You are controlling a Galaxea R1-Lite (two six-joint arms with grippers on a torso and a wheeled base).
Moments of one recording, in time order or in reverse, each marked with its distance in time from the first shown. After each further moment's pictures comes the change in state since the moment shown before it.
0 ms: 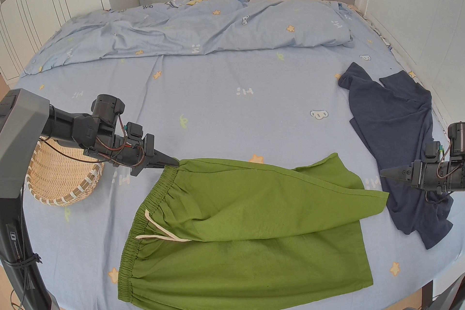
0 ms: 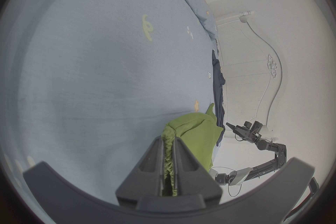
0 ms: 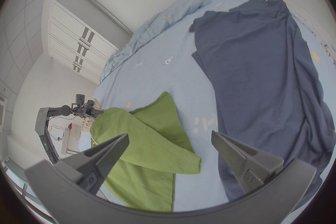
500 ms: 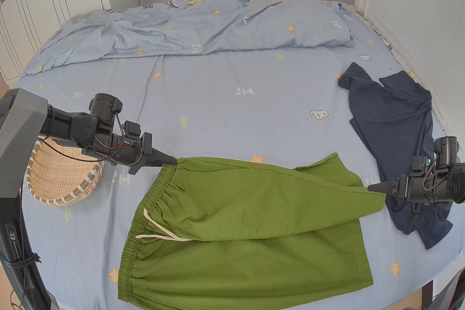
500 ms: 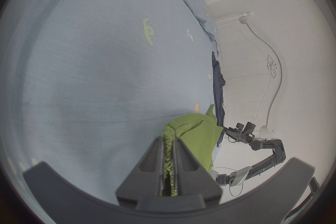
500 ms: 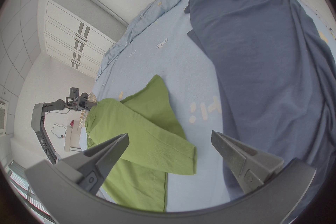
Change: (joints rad) left arm 0.007 -0.004 -0.001 -0.002 0.000 0.003; right arm 0.032 0.146 0.061 -0.136 0.000 -0.006
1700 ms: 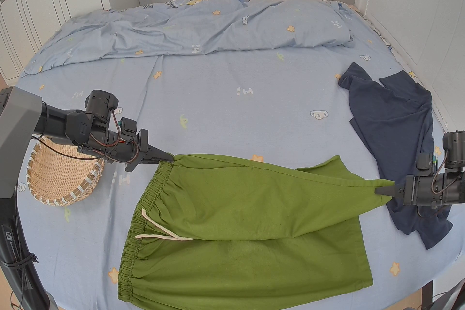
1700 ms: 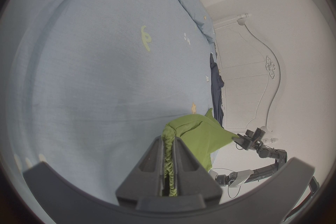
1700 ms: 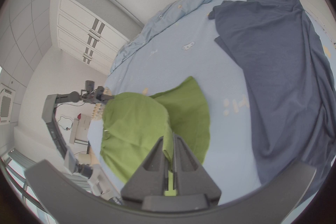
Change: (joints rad) left arm 0.011 -0.031 0.011 0.002 0.000 -0.001; right arm 0.110 -0.213 0.048 0.088 -0.011 0.041
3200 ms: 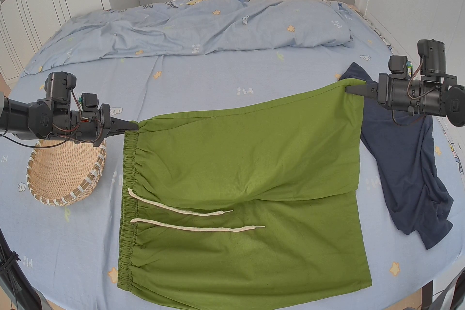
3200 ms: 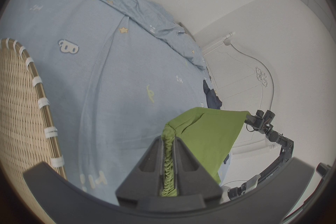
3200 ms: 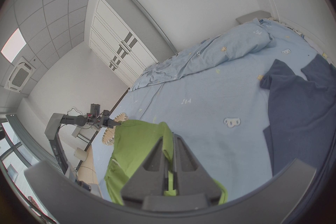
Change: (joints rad) left arm 0.151 -0.172 0.097 -0.179 0.000 0.007; right arm 0.161 0.213 -0.760 0.181 -0.003 0.053
